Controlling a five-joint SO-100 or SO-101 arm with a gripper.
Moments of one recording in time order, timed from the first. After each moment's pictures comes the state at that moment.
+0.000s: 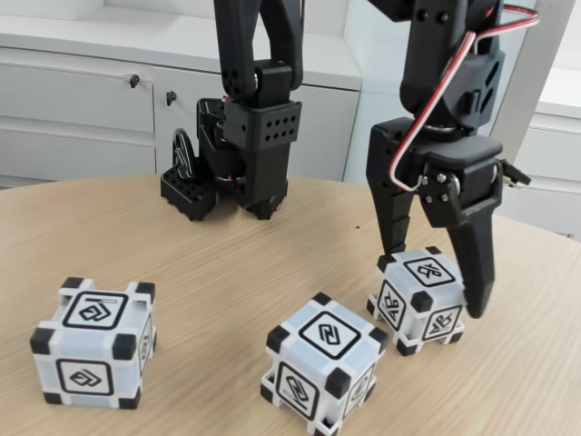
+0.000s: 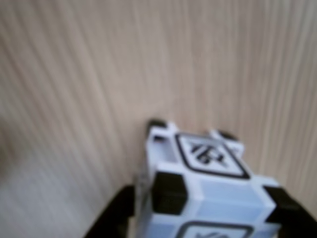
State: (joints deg) arm -25.0 105.2 120.6 61.3 6.9
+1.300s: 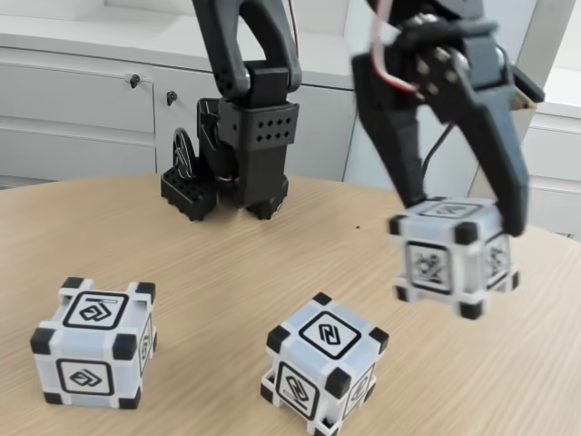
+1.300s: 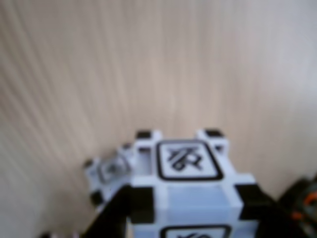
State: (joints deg) arm -12.8 129.5 120.7 64.1 -5.9
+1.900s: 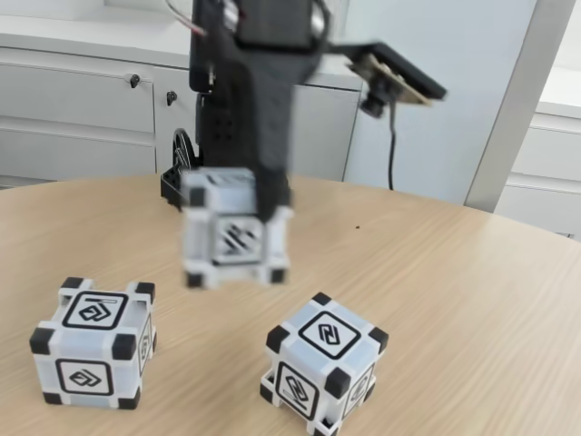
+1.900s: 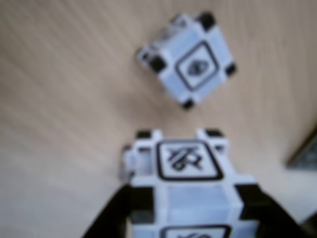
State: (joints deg) arm 16.3 133.9 115.0 82.6 -8.5
